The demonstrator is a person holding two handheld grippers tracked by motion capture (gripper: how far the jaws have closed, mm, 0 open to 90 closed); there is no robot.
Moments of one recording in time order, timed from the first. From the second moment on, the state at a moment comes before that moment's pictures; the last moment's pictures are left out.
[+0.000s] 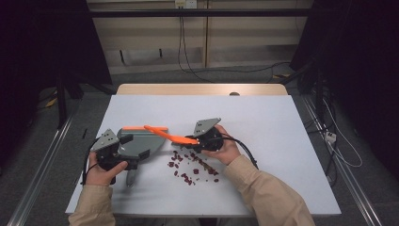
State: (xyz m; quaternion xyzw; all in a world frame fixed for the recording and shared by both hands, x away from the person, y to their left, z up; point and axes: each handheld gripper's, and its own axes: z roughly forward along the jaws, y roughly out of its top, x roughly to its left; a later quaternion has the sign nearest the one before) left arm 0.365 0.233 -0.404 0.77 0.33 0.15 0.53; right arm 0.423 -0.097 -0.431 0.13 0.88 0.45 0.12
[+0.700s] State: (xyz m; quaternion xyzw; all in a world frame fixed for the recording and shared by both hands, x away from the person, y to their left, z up) left arm 0.356 0.246 -0.415 0.77 0.34 0.15 0.51; right arm 0.387 -0.110 -0.432 0.10 0.88 0.46 0.09
